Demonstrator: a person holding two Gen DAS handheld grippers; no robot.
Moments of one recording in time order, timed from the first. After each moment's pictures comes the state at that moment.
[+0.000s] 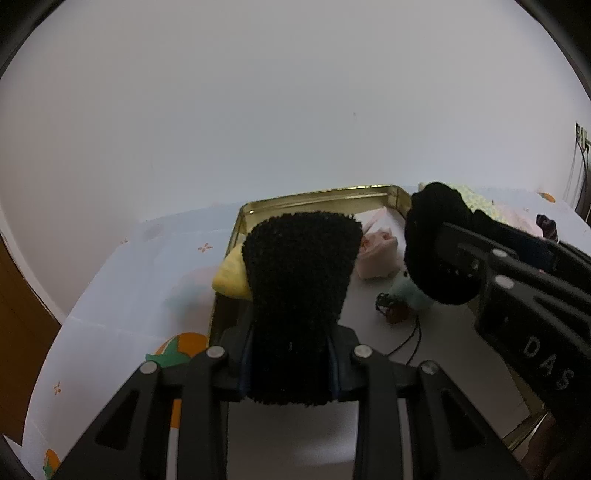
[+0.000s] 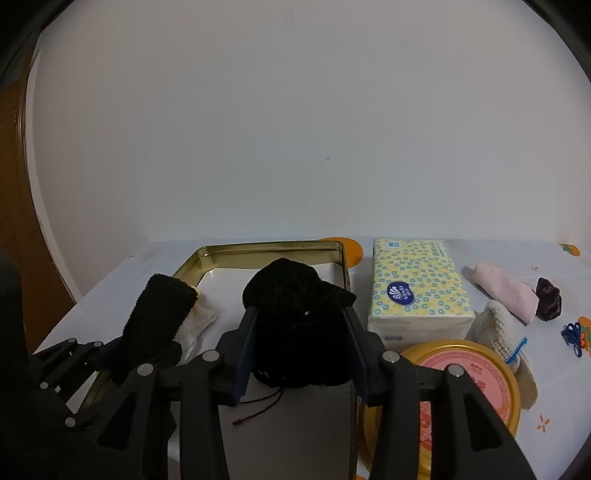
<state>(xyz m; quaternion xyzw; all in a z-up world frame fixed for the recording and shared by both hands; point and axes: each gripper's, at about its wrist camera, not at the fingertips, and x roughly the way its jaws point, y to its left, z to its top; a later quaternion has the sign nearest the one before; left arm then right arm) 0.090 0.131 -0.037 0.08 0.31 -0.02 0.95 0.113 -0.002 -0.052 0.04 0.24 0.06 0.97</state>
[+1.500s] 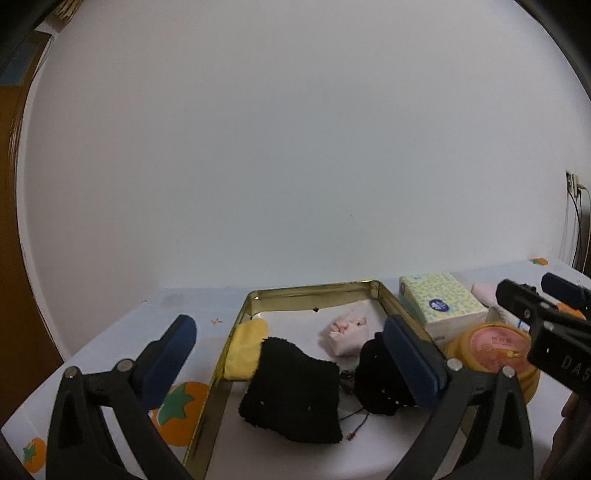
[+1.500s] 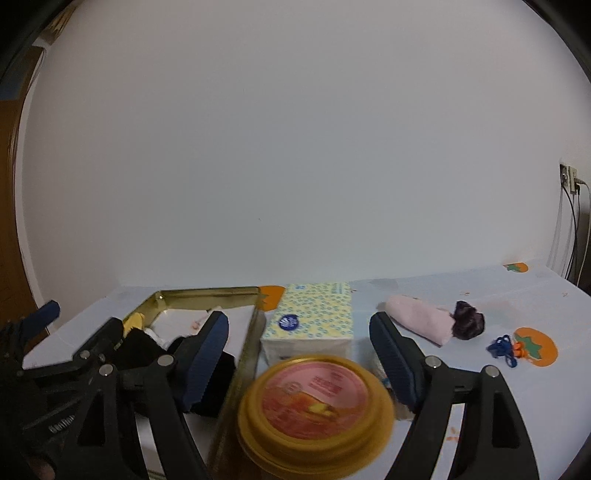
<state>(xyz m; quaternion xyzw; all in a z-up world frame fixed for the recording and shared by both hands) 0.000 0.110 0.012 0.04 0.13 0.00 0.99 0.041 -0.076 -0.044 0.03 0.13 -0.01 0.99</state>
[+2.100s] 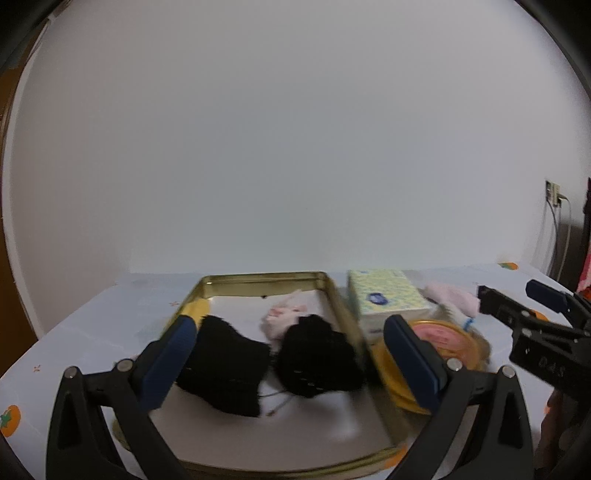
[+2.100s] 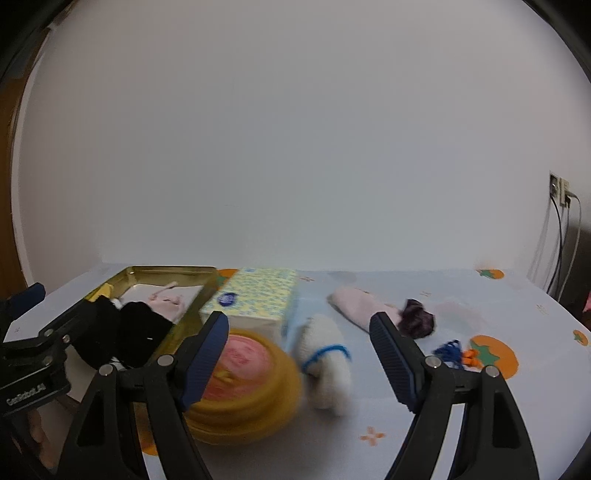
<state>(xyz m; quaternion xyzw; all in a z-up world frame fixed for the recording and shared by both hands) -0.018 0.060 0.002 0.02 0.15 -0.05 0.99 0.022 -0.144 -0.048 0.01 0.14 -0.04 0.99</state>
